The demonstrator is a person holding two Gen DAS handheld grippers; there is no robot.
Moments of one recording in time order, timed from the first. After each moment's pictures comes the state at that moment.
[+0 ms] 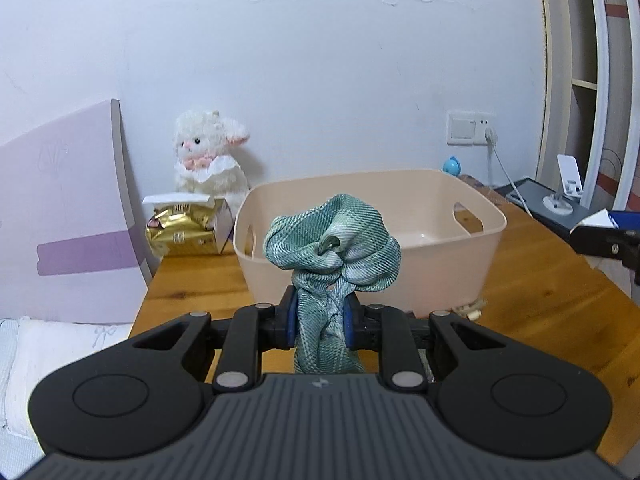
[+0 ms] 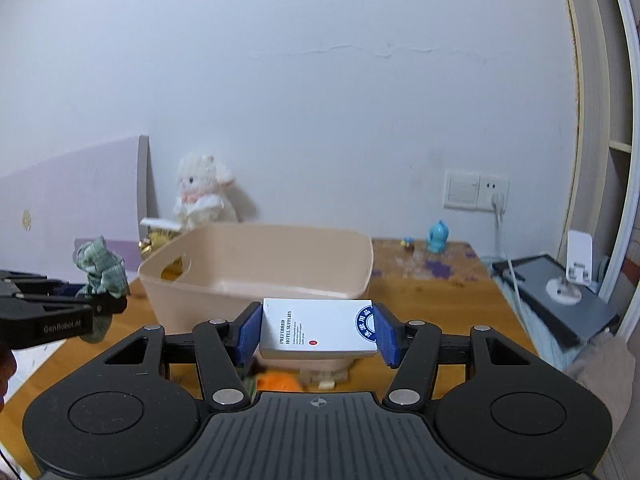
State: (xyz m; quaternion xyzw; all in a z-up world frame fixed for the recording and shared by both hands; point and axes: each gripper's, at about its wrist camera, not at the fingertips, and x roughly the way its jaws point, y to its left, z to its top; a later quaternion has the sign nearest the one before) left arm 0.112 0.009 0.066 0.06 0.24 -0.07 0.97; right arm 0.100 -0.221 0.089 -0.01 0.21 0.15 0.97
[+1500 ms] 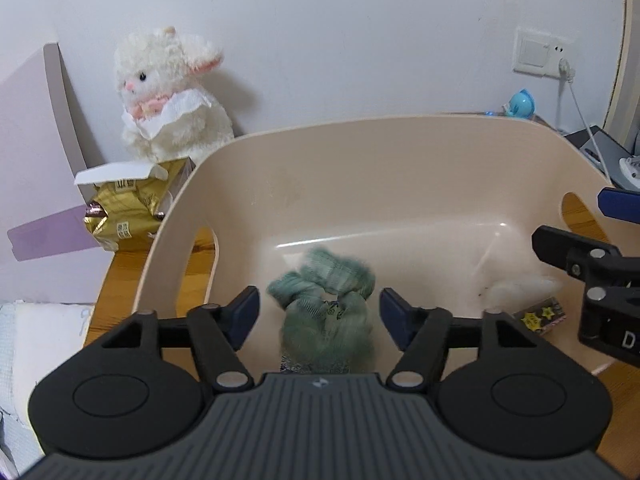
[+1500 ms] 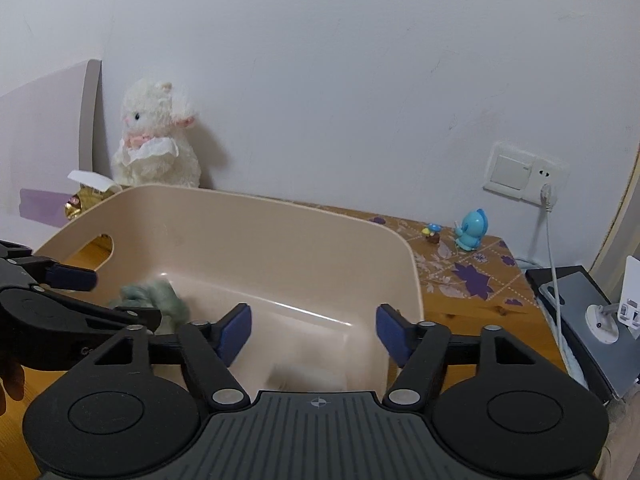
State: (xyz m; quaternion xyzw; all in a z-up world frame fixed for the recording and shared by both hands) left arm 0.314 -0.029 0.021 0.08 0.37 -0.02 0.92; right arm 0.285 -0.147 0.041 -0.08 0.28 0.13 0.95
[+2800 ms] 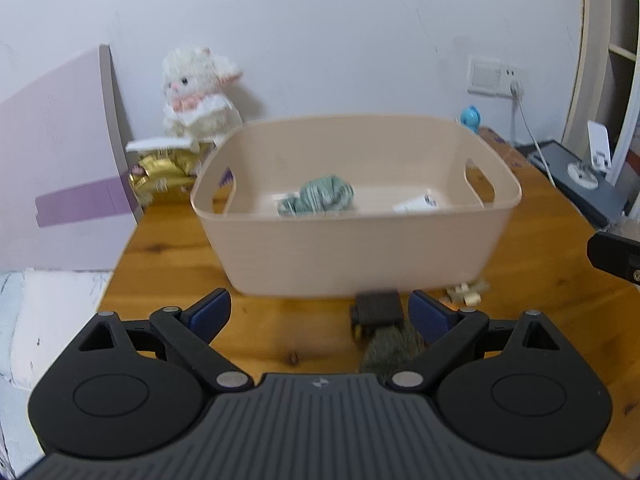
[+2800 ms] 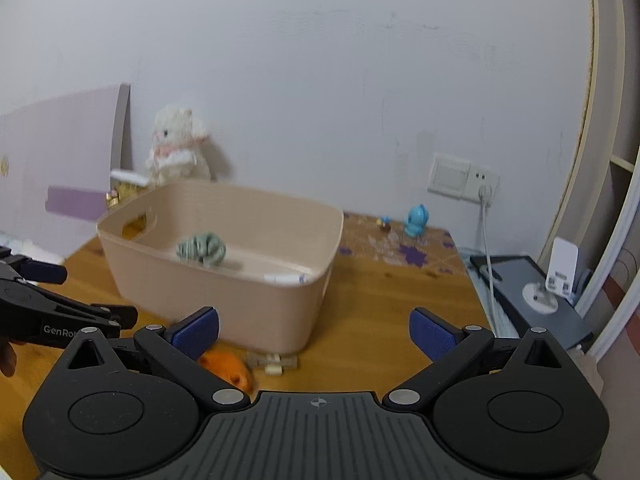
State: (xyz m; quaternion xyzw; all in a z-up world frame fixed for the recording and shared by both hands) left arm 0.154 -0.037 0.041 0.05 0.34 -0.03 0.94; right arm 0.132 -0.230 0.076 -0.09 0.26 0.12 0.95
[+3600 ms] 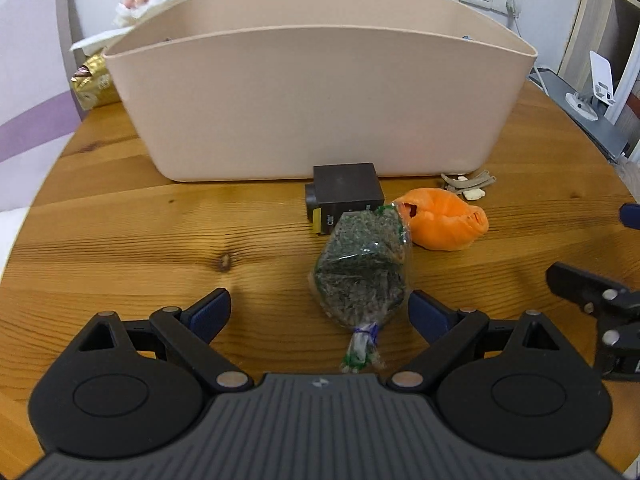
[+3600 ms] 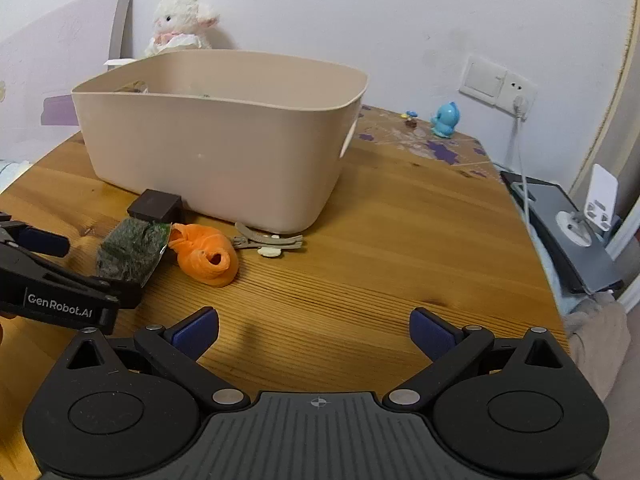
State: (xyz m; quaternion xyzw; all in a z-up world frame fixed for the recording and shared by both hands) left arm 0.174 -0.052 -0.049 0.03 0.44 -0.06 0.89; right arm 0.162 -0.225 -0.021 -0.12 0.37 0.14 0.91
